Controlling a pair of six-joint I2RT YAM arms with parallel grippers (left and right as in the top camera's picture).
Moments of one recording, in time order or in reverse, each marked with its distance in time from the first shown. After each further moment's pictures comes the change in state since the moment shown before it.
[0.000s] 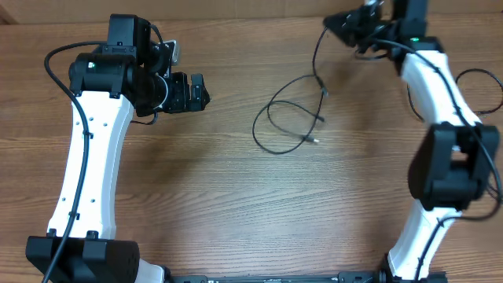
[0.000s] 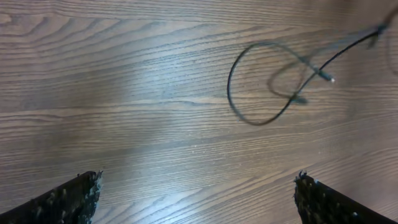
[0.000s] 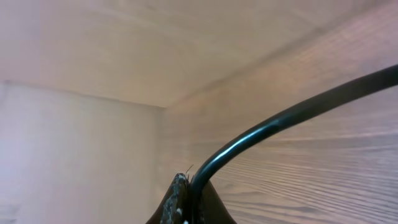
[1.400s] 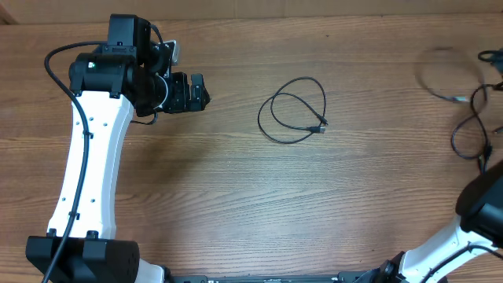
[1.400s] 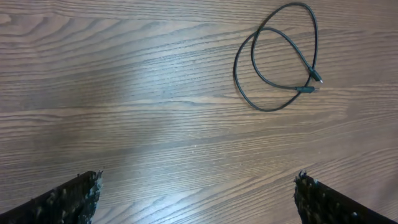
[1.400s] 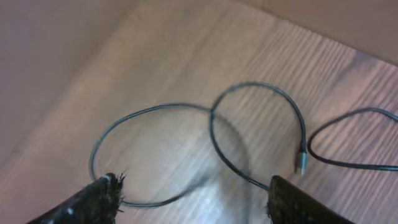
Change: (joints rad) left arm 0.000 0.000 0.000 0.000 0.000 0.000; right arm -0.478 -0.102 0.006 -0.445 1.027 -0.339
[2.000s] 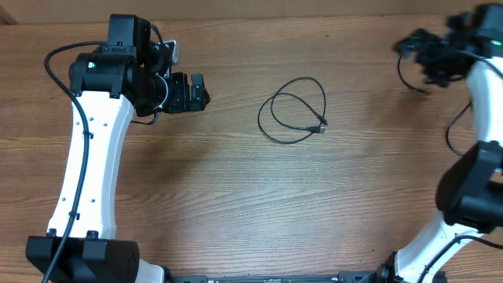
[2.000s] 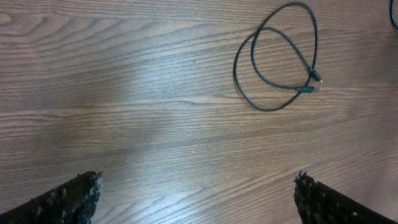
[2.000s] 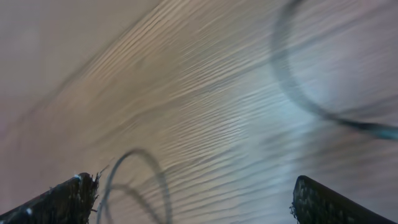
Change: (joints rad) left arm 0.000 0.000 0.000 0.000 0.000 0.000; right arm 0.260 0.019 0.000 -0.136 -0.554 -0.170
